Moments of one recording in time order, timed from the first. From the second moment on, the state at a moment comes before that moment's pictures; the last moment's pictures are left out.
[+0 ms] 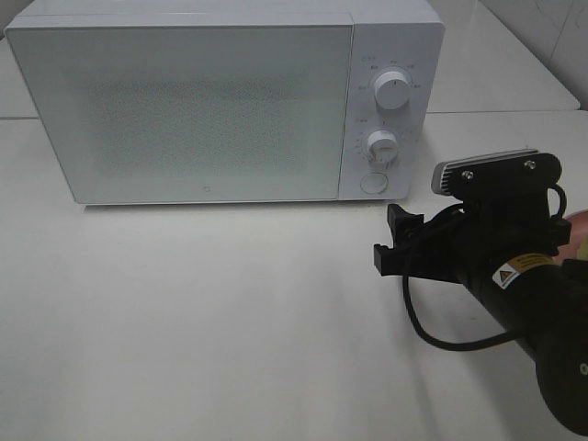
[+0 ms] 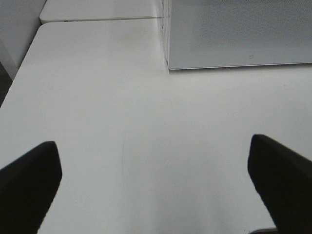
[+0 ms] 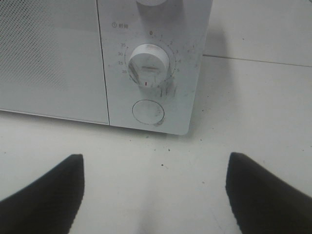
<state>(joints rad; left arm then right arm) 0.00 0.00 -0.50 -0.05 1.03 0.06 0.77 1.73 -0.30 0.71 -1.16 -0.23</state>
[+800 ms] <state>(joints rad) 0.00 0.00 -0.50 -0.05 1.03 0.06 0.81 1.74 -0.30 0.75 -1.18 0.34</state>
